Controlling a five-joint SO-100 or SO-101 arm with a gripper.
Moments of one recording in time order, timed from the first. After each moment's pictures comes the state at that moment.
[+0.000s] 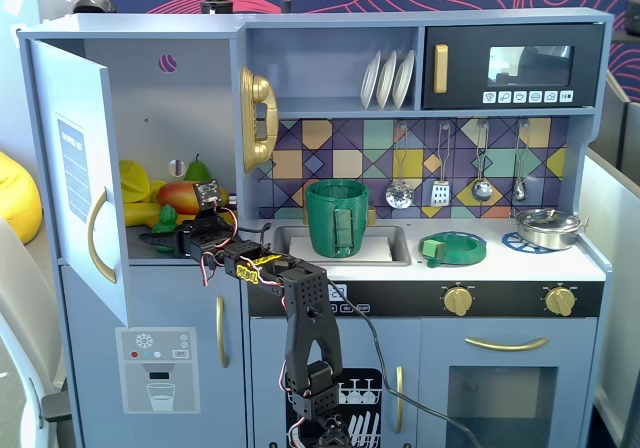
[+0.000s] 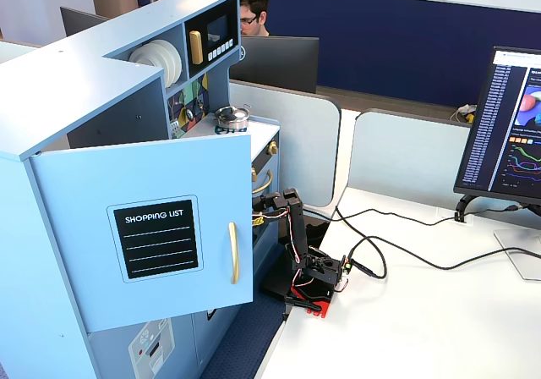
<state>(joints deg) -40.8 83.0 86.8 -10.2 -92.5</state>
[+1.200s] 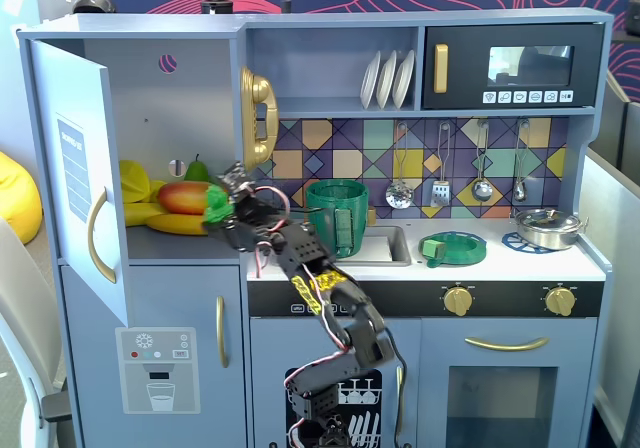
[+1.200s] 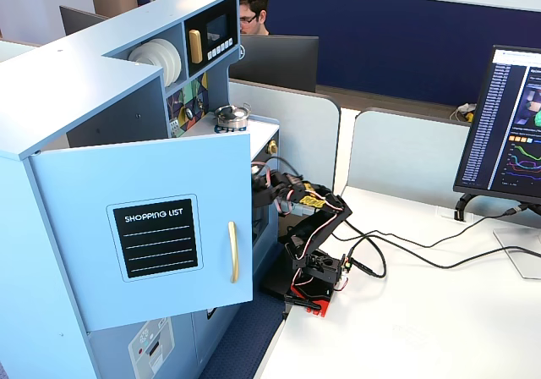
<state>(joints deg) -40.4 143.0 107.7 32.7 -115.6</state>
